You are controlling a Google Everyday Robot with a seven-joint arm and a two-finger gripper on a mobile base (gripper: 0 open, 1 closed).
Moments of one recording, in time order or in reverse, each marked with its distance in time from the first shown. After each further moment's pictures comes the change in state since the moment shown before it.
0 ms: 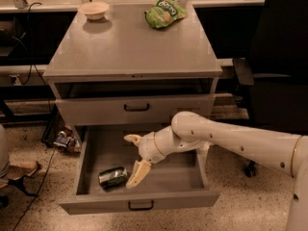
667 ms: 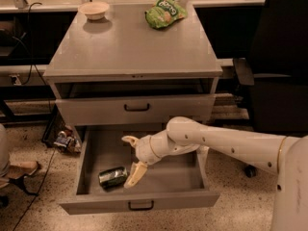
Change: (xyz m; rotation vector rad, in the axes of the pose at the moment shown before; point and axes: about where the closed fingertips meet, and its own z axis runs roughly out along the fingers) arm 0.022 -0.016 0.026 0.037 0.009 -0.057
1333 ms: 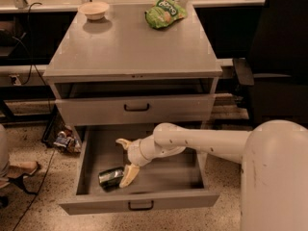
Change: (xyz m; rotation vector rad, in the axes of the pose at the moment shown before) arm 0.041 -0.028 0.063 0.030 0.071 -0.108
